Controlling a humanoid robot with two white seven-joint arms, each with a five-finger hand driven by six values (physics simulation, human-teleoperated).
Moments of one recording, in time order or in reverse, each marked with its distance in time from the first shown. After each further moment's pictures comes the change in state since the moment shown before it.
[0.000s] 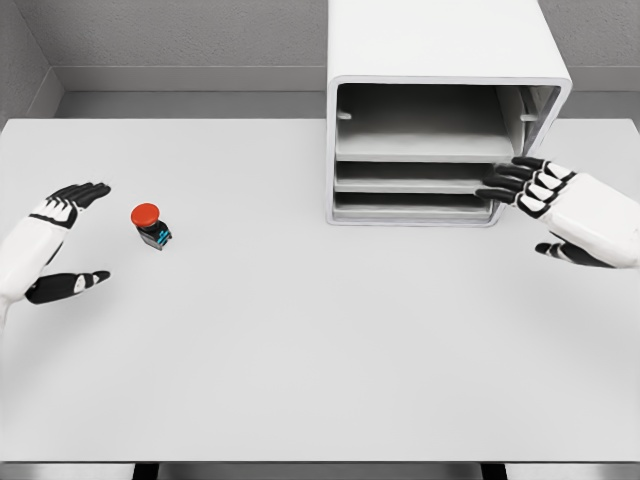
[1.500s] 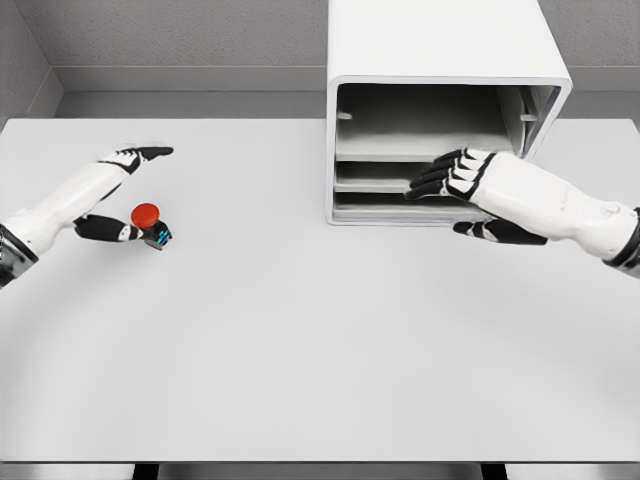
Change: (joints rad) left arm -0.407 -0.111 -0.046 0.233 0.089 -0.005 -0.520; right arm -0.291 0.119 0.232 -0.001 -0.260 -0.001 0.221
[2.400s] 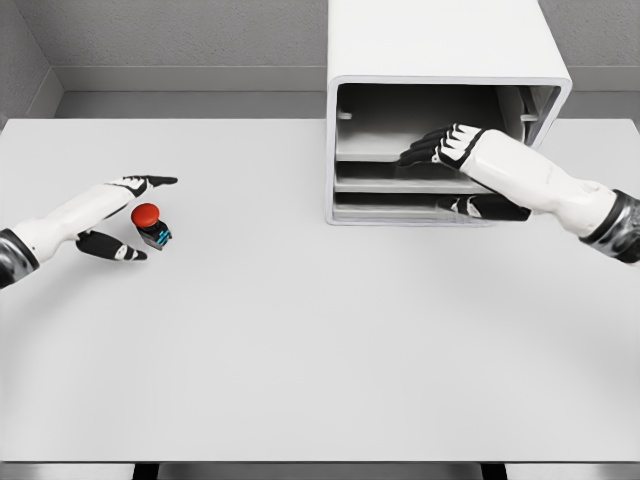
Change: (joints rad) left arm -0.038 0.103 -0.131 0.112 -0.005 0.010 0.000; right arm -0.087 0.117 0.023 0.128 -0.040 0.000 0.001
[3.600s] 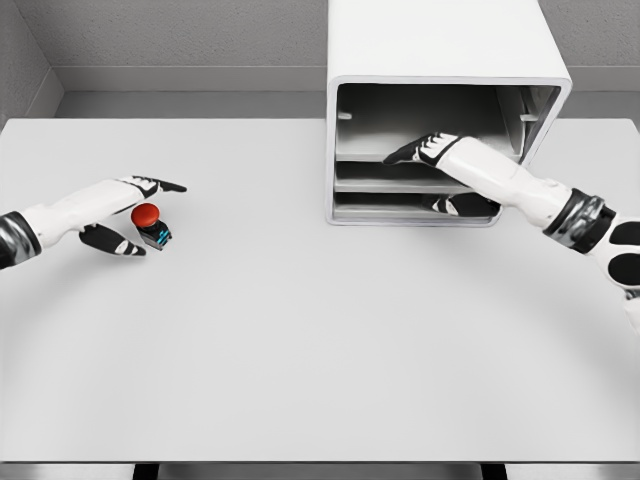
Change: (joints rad) left arm -0.100 0.090 -0.173 0.048 -0.003 -0.003 0.000; right arm -0.048 0.154 0.018 0.208 0.055 0.000 0.072
